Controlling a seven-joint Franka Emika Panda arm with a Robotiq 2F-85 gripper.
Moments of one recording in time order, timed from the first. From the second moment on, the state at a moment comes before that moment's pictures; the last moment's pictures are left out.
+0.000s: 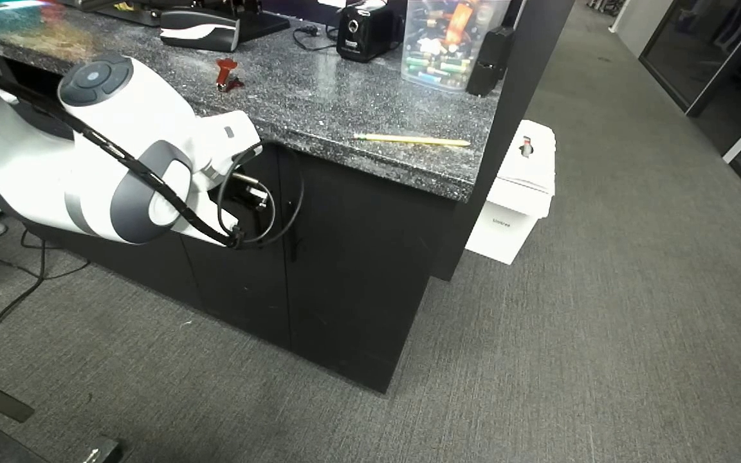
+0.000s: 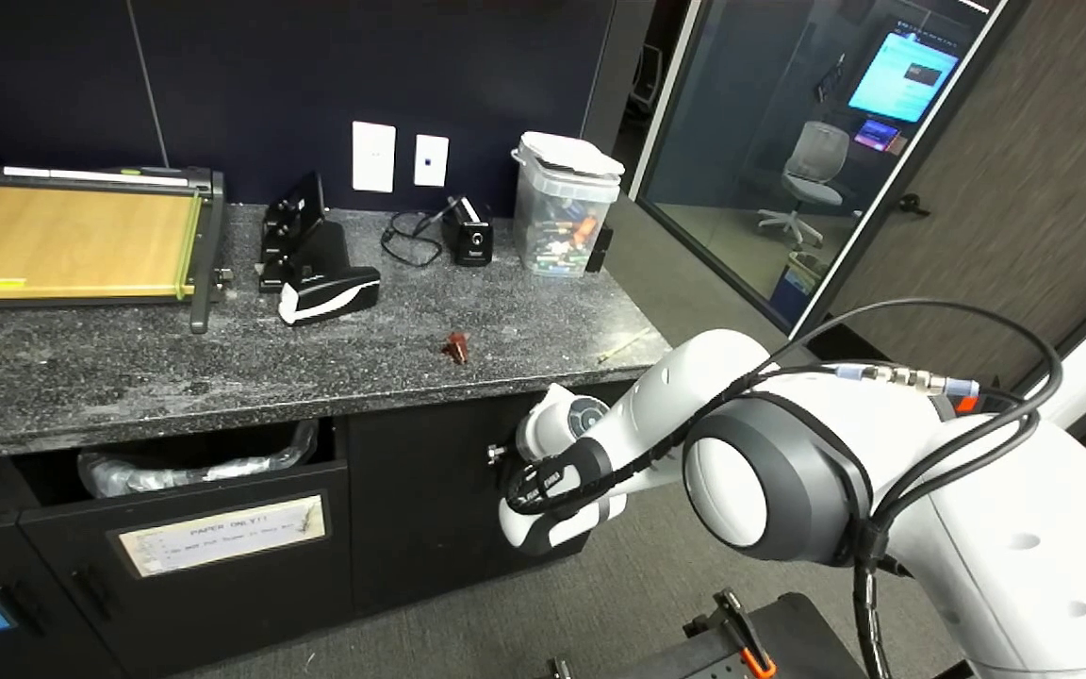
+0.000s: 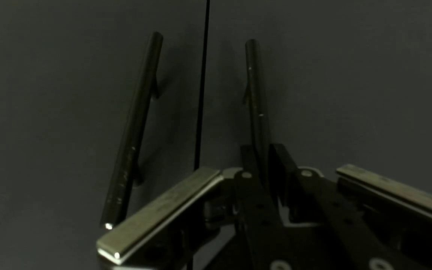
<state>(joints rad) 0.15 1.19 -0.08 -1.60 -0.06 3.40 0.07</state>
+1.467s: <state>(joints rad) 0.85 0.97 -0.42 -2.04 0.48 3.09 0.56</state>
